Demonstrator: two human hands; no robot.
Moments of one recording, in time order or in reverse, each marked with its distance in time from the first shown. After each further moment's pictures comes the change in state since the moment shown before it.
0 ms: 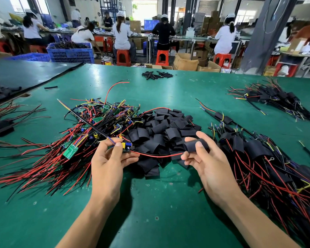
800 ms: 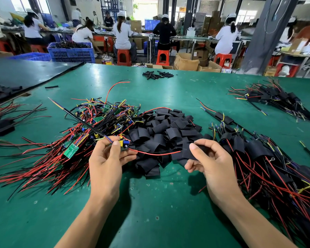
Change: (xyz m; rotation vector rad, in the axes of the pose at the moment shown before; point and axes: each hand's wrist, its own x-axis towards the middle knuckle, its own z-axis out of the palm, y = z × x) left_hand 0.001 0.001 -0.001 0.001 0.033 0.041; right_hand -0.003 0.000 -0.007 -0.195 0.045 -0.114
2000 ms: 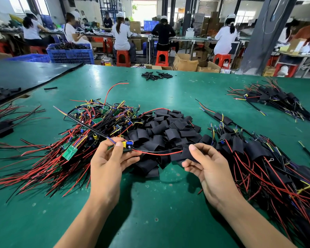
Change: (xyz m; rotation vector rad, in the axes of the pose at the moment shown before) left_hand -0.002 -0.001 0.000 -0.084 -0.103 -0.051; right_hand -0.001 -0.002 0.005 0.182 0.029 0.213
